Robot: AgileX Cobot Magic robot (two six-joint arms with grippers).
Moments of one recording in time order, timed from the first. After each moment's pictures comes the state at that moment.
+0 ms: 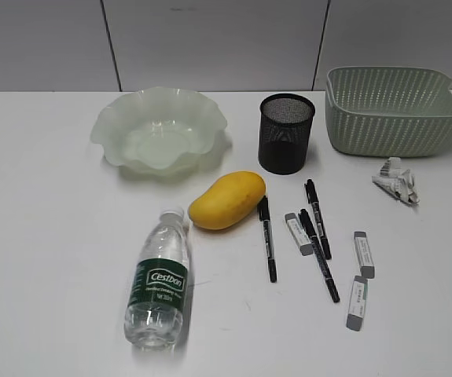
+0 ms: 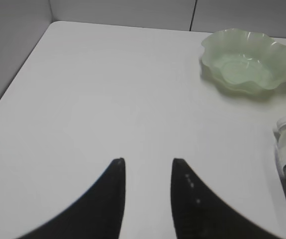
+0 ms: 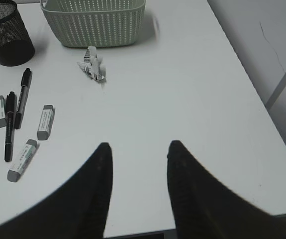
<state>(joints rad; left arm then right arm) -0.10 -0.01 -0.54 0.11 1.06 -0.21 0.08 -0.01 -0.51 -0.13 1.04 0.15</state>
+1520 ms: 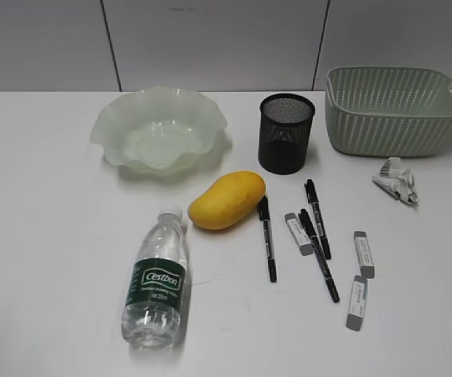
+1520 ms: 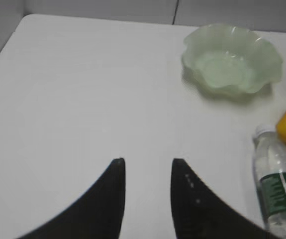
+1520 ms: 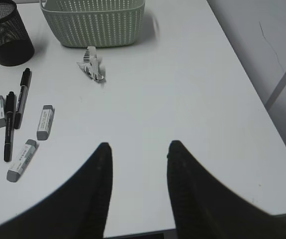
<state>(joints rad) -0.10 0.26 -0.56 0.02 0.87 -0.17 0.08 -0.01 -0.51 -0.13 1.04 0.15</state>
